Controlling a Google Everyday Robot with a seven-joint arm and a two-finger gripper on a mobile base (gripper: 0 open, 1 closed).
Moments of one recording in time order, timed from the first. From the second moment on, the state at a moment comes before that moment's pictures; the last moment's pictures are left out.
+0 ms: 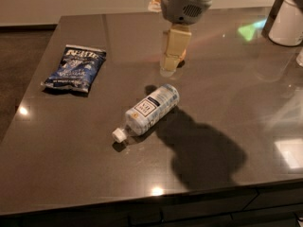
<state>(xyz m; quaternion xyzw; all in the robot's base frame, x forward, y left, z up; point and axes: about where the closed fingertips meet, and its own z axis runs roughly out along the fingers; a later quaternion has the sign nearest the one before) 0.567 -0.025 0.998 -0.75 0.61 -0.01 0.25</state>
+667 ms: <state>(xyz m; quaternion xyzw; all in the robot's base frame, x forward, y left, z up) 0.598 0.040 0.969 -0.80 0.55 -0.02 0.22</state>
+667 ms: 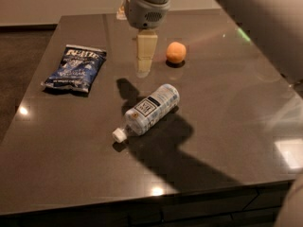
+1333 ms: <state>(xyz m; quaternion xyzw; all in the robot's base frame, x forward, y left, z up) 0.619 0.082 0.952 -0.86 0.46 -0.01 0.20</state>
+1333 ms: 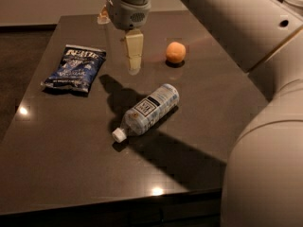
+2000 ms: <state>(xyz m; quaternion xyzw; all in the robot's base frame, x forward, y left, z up) 0.638 0.094 0.953 -0.88 0.44 -0.02 0.20</state>
